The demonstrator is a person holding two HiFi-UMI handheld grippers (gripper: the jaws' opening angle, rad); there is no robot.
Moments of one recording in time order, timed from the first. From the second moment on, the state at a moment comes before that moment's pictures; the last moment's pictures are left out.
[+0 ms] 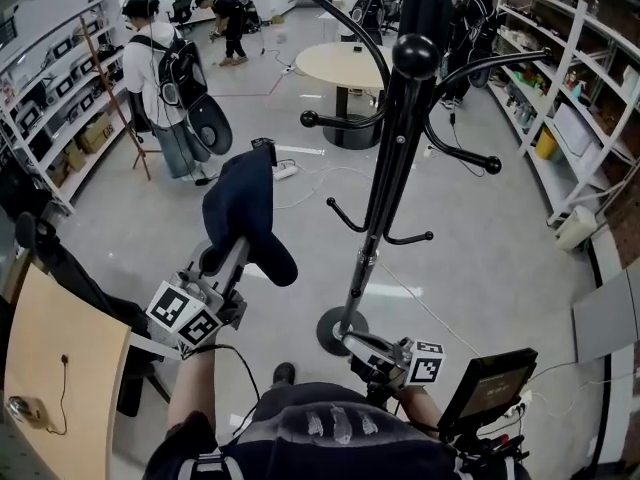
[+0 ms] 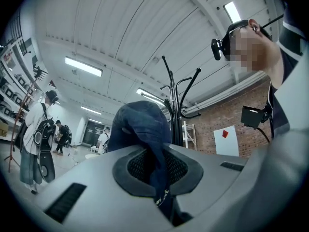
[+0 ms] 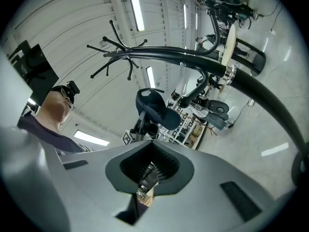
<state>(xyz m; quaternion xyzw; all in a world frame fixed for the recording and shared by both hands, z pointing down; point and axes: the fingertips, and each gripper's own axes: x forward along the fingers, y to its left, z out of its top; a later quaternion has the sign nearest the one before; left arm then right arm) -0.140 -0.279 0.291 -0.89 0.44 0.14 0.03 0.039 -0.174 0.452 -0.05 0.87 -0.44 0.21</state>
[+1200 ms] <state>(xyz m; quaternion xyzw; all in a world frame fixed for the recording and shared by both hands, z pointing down) -0.186 -0.441 0.191 -0.94 0.23 0.23 0.12 -0.081 -0.249 0.463 -0.22 0.86 -0.40 0.23</state>
